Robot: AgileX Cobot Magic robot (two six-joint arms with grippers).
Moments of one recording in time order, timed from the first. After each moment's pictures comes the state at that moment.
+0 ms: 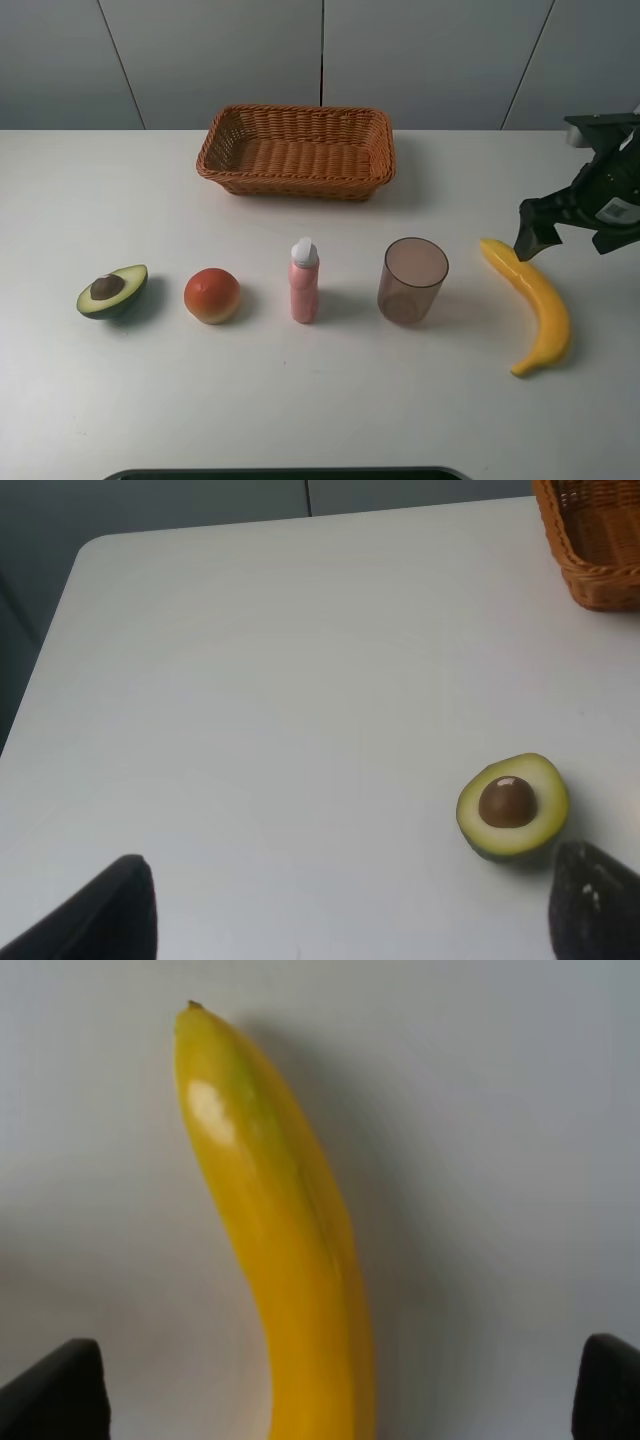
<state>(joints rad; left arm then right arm) -0.20 0.00 -0.51 0.09 1.08 -0.05 -0.01 1.63 -0.83 -0.01 0.74 -0.10</state>
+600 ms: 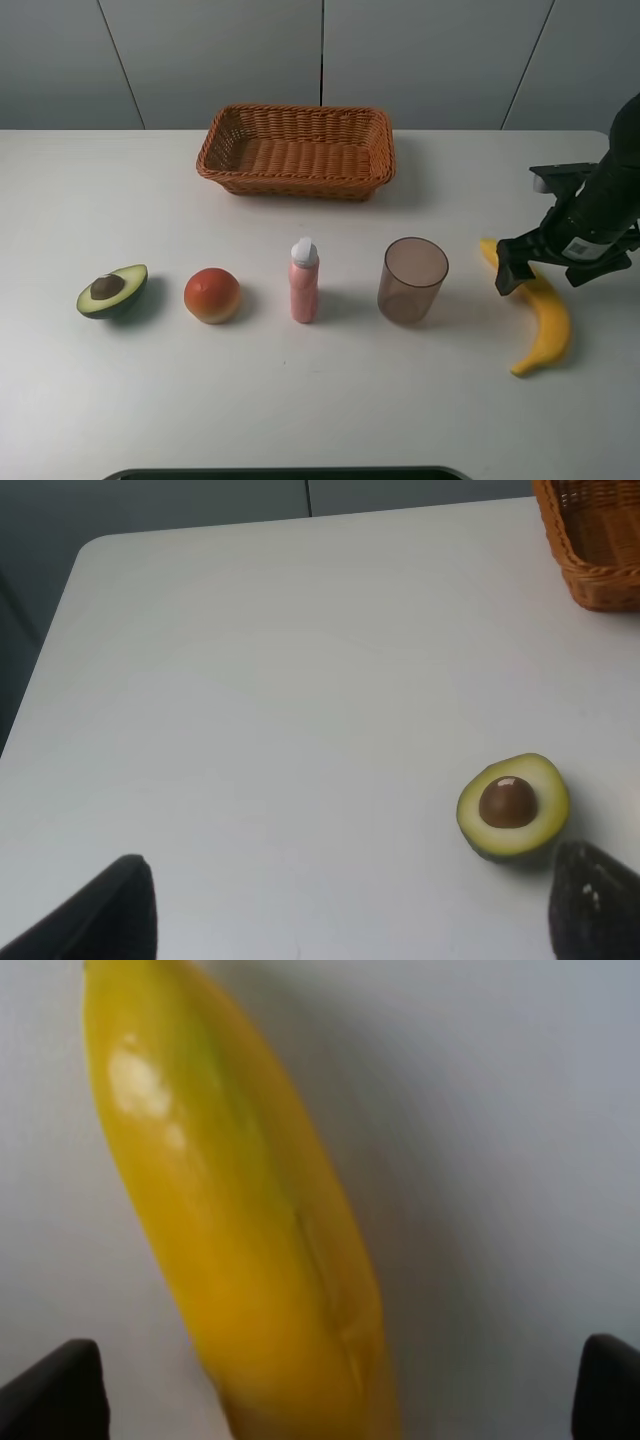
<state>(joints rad) -0.20 0.00 -0.51 0.09 1.08 -0.05 -0.01 1.81 -0.79 -0.02 0.62 -0.12</state>
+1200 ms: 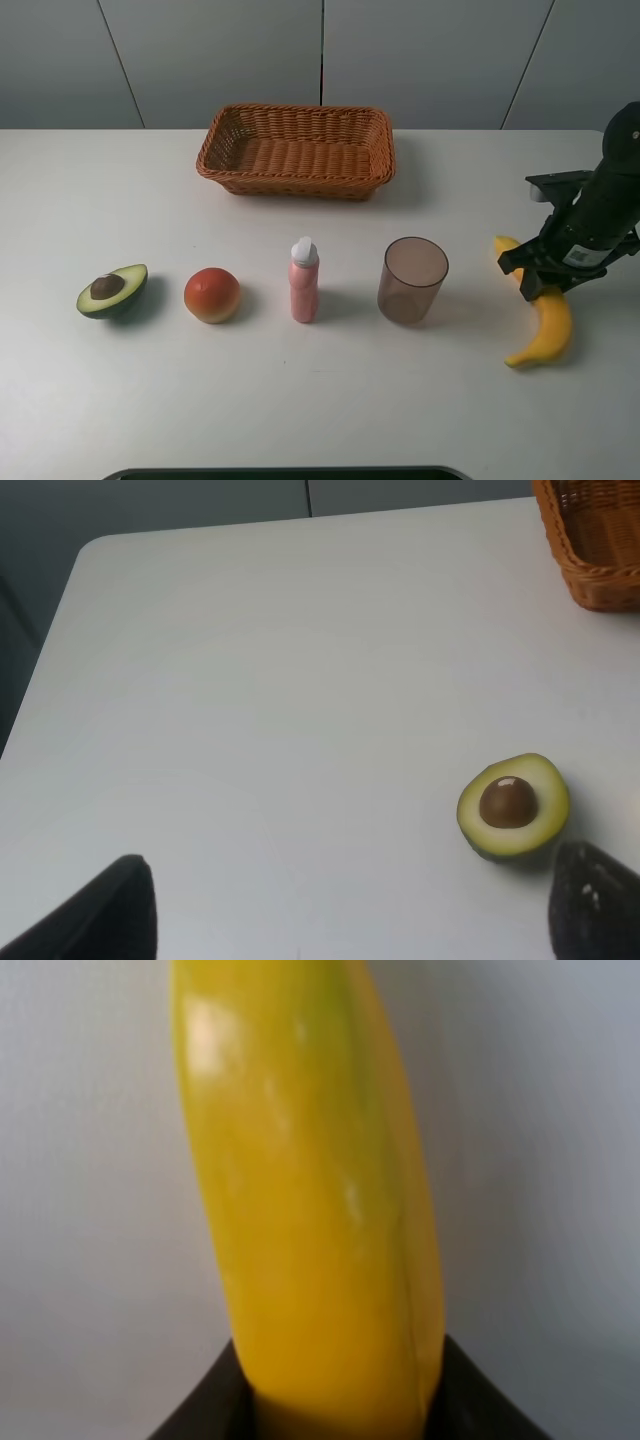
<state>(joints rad) -0.20 0.00 -0.51 0.09 1.08 -0.05 -0.01 1.84 -0.79 -0.06 0.63 -0.12</state>
